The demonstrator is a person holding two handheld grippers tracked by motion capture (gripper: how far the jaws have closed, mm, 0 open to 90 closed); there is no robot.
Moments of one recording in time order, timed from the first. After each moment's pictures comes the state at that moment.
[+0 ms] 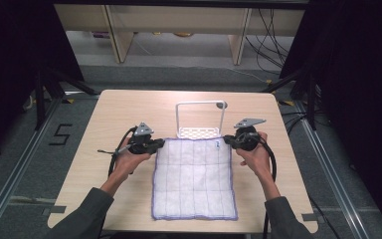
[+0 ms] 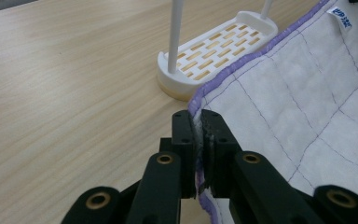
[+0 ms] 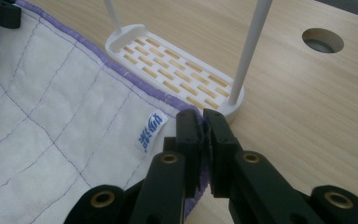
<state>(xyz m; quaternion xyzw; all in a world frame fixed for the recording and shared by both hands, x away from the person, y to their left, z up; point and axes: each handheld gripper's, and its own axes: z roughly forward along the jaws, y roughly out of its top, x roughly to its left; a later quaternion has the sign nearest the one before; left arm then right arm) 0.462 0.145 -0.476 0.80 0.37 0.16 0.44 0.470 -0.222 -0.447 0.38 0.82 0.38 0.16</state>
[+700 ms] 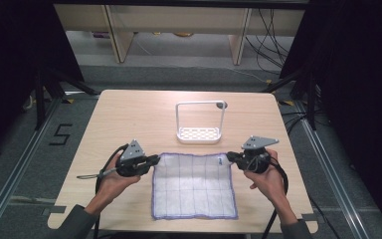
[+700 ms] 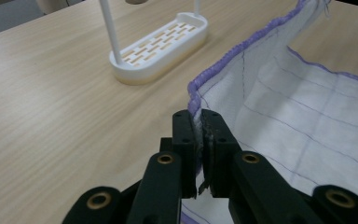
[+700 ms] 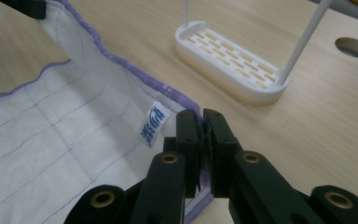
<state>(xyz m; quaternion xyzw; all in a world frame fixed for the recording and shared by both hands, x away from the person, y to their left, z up) 0.375 0.158 -0.463 0.82 0.30 0.17 0.47 0.386 -0.230 -0.432 0.33 0.84 0.41 0.15</state>
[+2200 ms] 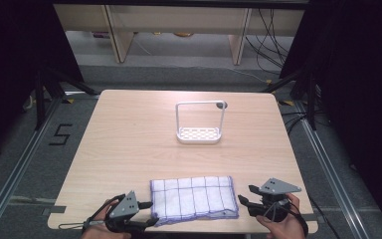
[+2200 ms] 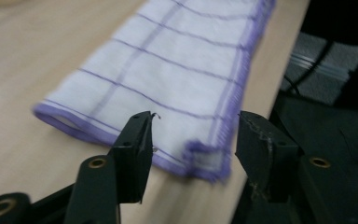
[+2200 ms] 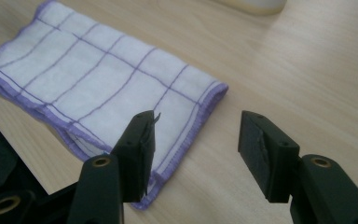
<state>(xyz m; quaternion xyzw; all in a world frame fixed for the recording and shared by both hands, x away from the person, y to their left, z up) 0.279 0.164 -0.489 0.85 0.25 0.09 0.45 0.284 -0.255 -0.461 0.41 0.82 0.38 0.16</state>
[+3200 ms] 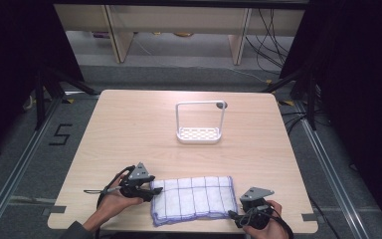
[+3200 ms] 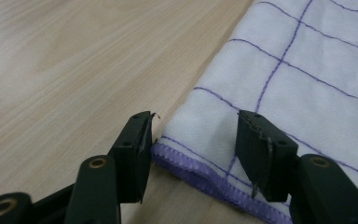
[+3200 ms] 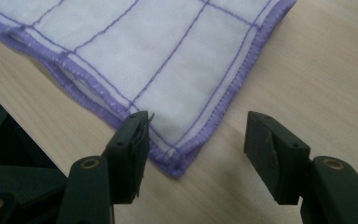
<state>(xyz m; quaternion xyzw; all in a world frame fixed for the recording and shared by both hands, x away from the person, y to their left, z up) 0.357 0.154 -0.516 0.86 0.30 0.10 0.39 0.277 -0.226 -0.492 0.42 0.86 0.27 0.10</state>
